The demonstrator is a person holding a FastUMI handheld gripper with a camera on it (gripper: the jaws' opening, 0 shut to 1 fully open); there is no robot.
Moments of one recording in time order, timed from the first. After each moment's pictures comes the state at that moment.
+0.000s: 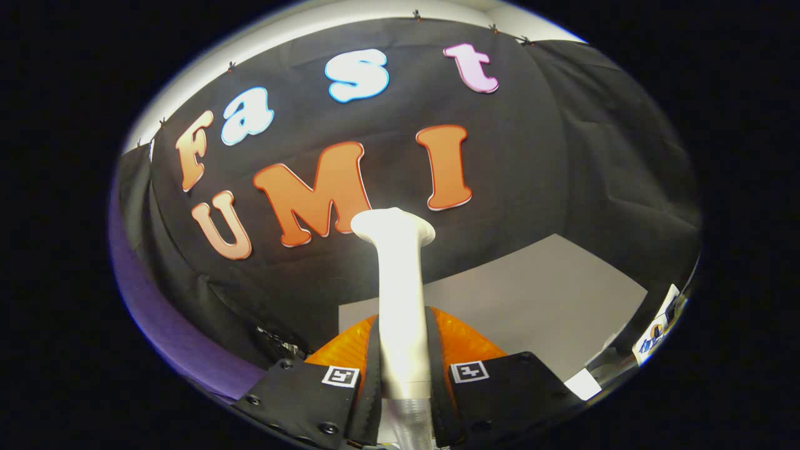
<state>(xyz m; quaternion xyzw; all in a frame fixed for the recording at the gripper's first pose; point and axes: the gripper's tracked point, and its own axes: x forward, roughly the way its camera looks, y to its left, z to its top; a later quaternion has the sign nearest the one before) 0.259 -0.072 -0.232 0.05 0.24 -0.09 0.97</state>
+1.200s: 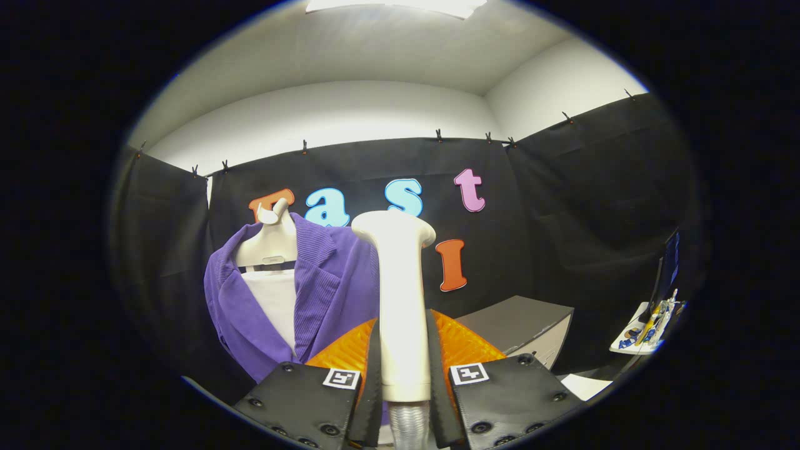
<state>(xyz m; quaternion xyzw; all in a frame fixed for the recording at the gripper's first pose) -0.029 0.144 -0.075 0.00 0.03 -0.10 1.00</state>
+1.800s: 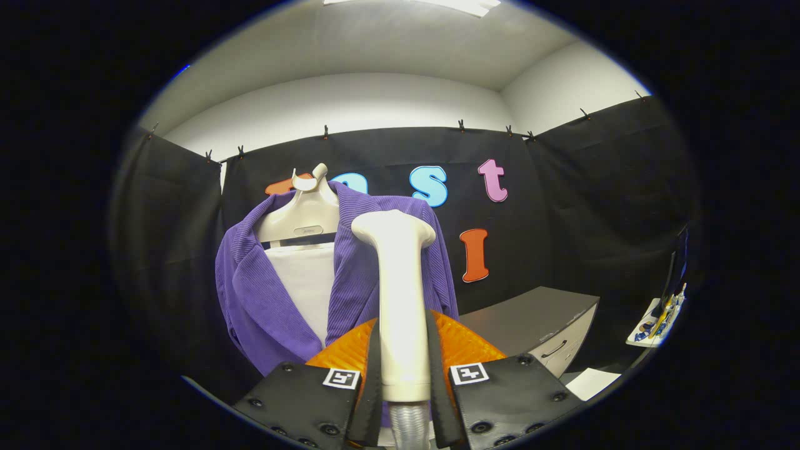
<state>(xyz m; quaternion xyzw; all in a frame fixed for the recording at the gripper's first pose) 0.009 0.202 -0.135 -0.01 0.04 -0.08 1.00</state>
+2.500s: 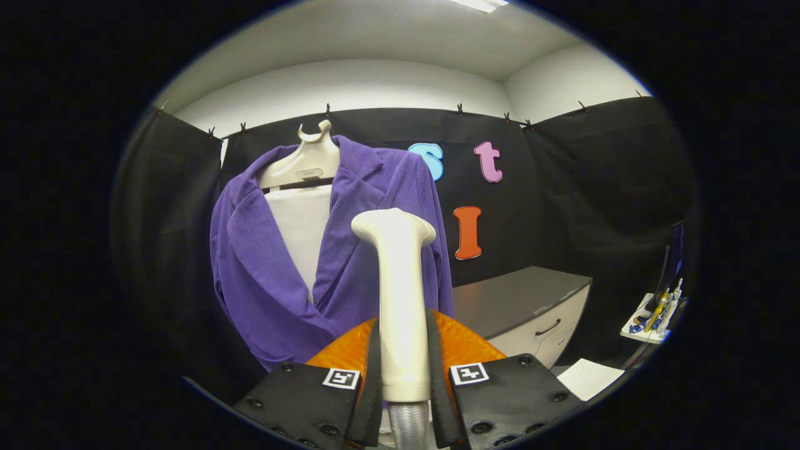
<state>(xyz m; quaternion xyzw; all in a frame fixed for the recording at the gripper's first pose) -0.029 0.187 -0.231 -0.02 0.09 -0.09 0.99</state>
